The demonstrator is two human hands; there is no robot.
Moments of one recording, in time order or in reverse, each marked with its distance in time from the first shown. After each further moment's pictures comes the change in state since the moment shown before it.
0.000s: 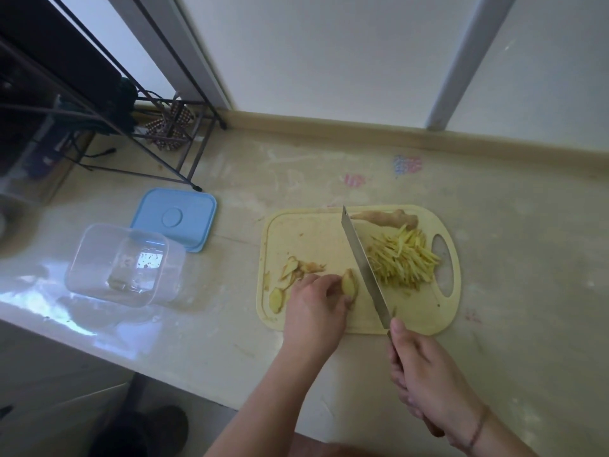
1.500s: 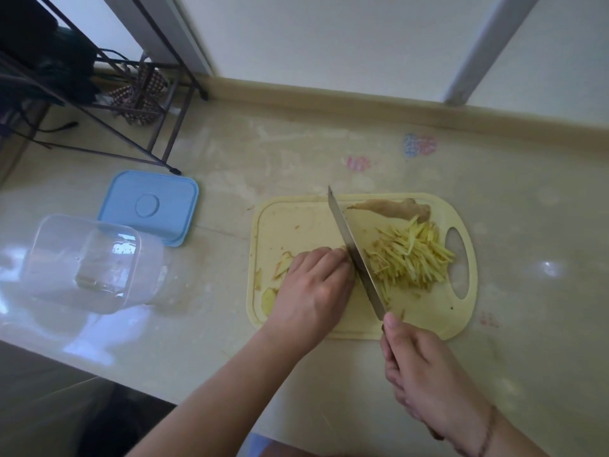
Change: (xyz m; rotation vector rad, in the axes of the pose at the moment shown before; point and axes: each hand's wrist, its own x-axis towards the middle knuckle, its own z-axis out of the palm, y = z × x) left_hand 0.038 -0.033 0.007 0.236 0.166 0.773; right_hand 0.019 -0.014 0.007 -0.071 -0.029 -0.010
